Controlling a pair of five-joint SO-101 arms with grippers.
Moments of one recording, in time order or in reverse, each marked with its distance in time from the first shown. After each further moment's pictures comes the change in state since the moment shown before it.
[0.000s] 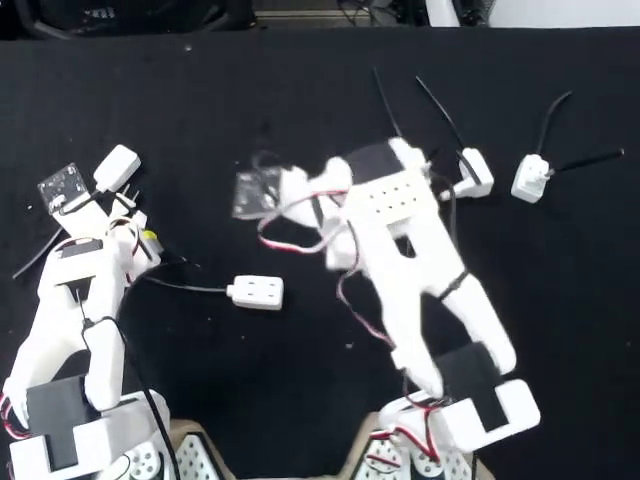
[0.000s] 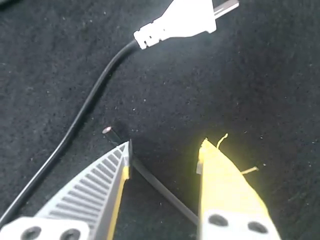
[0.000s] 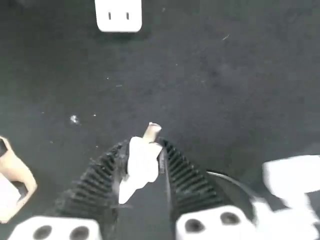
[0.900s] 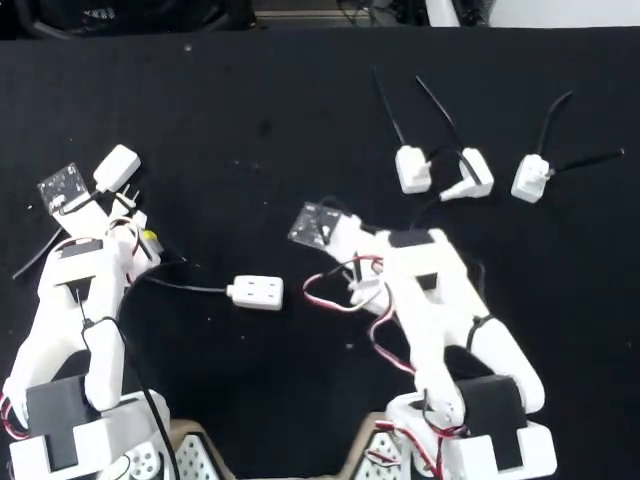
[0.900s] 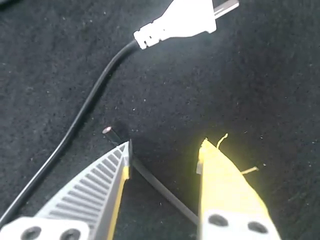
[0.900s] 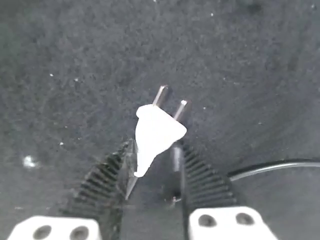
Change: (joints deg) left arm 0.0 0.0 0.0 0.0 0.0; right arm 9.1 -9.6 37.7 -34.9 -11.5
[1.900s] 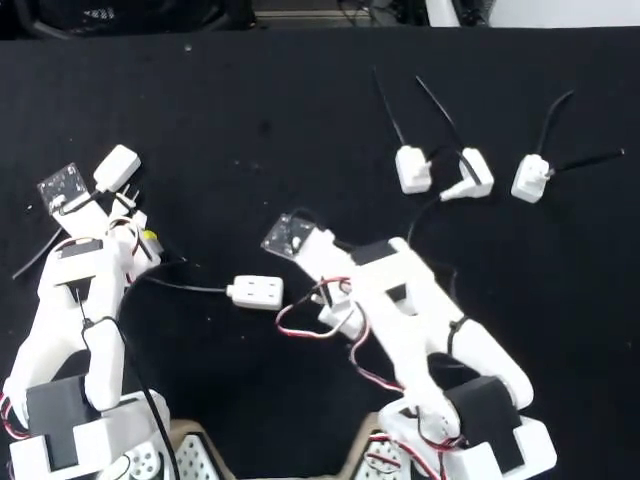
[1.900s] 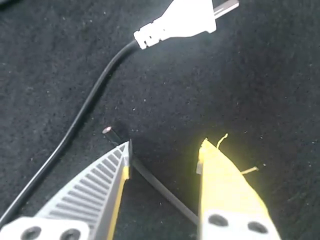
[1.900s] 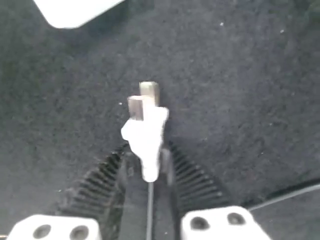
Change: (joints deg) left arm 0.0 0.0 0.0 0.0 0.0; right arm -11.6 -0.5 1.6 3.3 -16.8
